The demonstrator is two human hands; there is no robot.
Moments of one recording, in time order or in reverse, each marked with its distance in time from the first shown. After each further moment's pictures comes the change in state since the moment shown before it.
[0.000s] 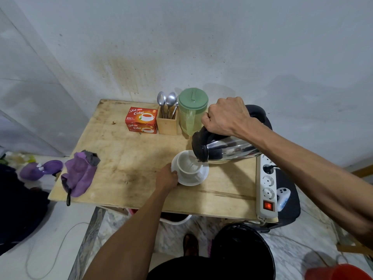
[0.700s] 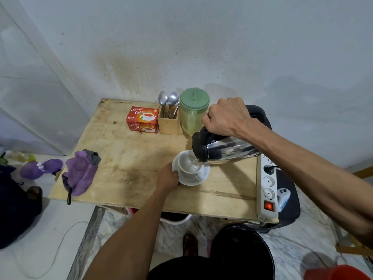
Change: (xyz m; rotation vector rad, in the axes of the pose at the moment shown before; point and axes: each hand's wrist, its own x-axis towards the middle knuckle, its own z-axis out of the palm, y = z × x) left_hand 0.000 -0.002 0.000 -0.038 0.002 0.004; right_hand 0.001 -0.005 -0.004 0.012 -0.059 -0.004
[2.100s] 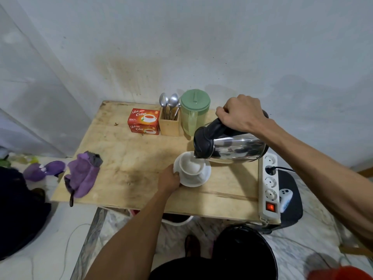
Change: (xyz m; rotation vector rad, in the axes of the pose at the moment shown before) left_hand 0.002 -0.001 -0.001 -0.002 -0.006 -0.012; right_hand -0.005 0.034 0.004 0.196 -0.039 0.237
